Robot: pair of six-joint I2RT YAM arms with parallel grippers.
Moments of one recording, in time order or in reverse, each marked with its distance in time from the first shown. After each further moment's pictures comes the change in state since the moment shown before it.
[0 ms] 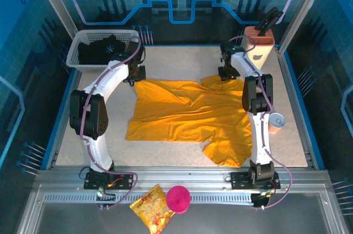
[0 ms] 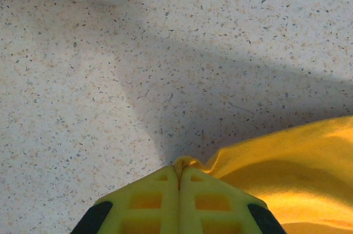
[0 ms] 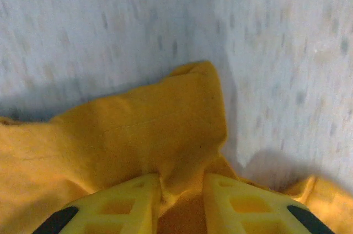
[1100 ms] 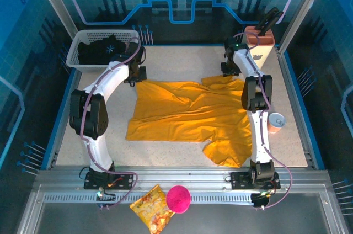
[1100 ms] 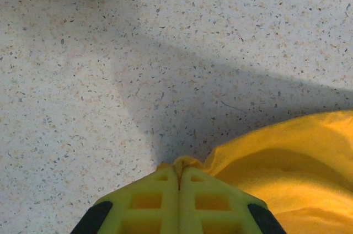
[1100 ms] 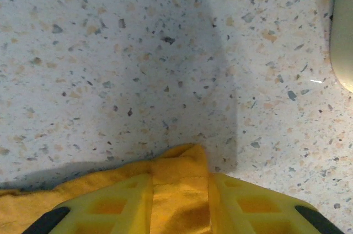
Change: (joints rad) left arm 0.000 0.000 -0.014 0.021 0.026 -0.011; right arm -0.038 0.143 0.270 -0.094 -0.001 0.014
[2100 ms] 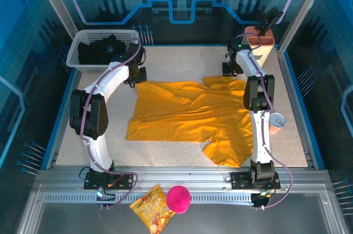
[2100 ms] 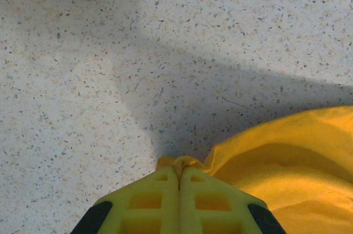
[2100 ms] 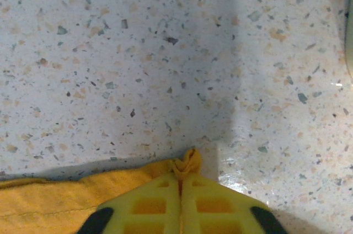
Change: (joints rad) left arm 0.000 0.000 -0.020 0.006 0.007 0.000; right arm -0.023 -0.021 -0.048 0.044 -0.082 0.000
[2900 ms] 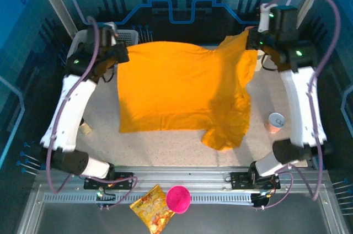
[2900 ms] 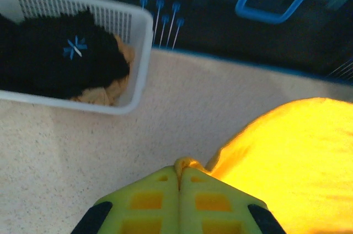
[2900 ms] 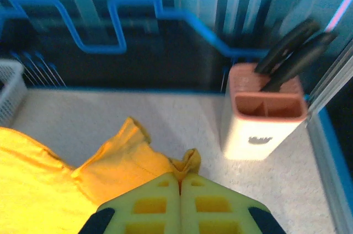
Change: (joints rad) left arm 0.000 -0.491 0.220 -0.131 0.027 0.001; right arm 0.102 -1.045 -0.160 -0.011 0.050 -0.027
